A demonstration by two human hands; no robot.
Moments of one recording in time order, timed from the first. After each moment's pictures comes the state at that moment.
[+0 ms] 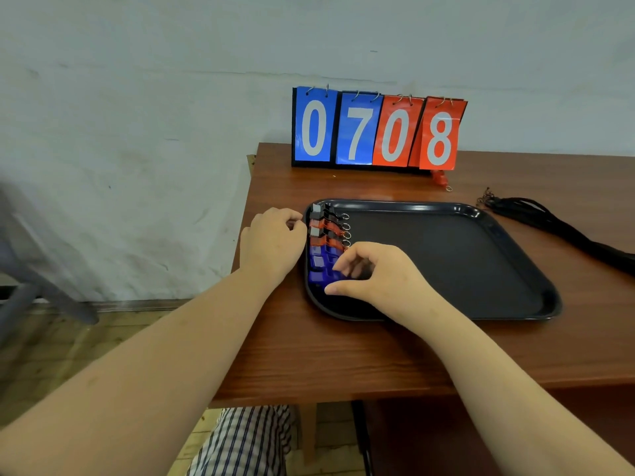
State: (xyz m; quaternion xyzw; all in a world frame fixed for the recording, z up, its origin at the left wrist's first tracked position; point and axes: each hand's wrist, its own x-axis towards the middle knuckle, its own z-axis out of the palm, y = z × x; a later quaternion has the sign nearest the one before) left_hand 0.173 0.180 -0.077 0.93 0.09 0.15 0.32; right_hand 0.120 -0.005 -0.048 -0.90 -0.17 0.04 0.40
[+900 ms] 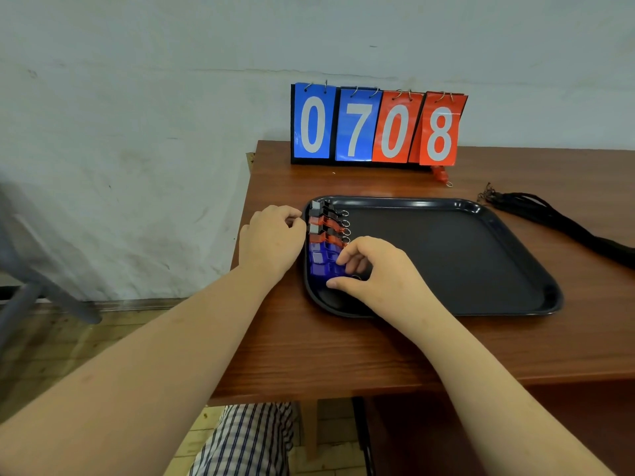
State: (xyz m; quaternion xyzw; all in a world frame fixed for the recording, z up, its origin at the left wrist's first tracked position) left_hand 0.176 0.181 -0.081 0.93 0.09 0.15 0.32; right_hand 0.117 -0.002 -0.054 -0.93 -0.18 -0.02 0.34
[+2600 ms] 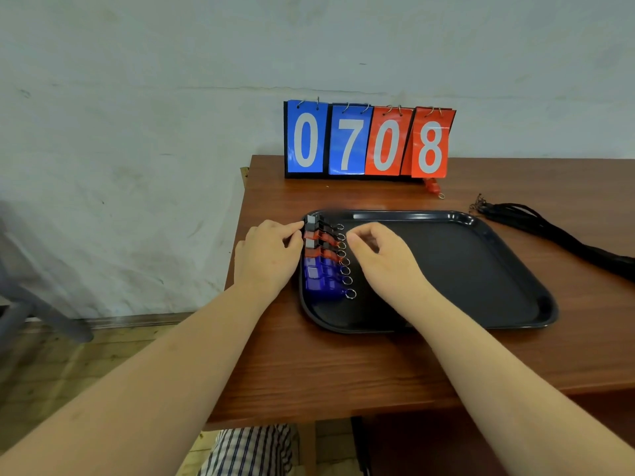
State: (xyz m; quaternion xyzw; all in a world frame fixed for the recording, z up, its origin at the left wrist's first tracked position) left_hand 0.180 0.183 -0.085 0.94 0.06 0.15 0.29; right_hand 0.154 -0.002 -0.052 -0.88 -0.07 -0.05 0.46
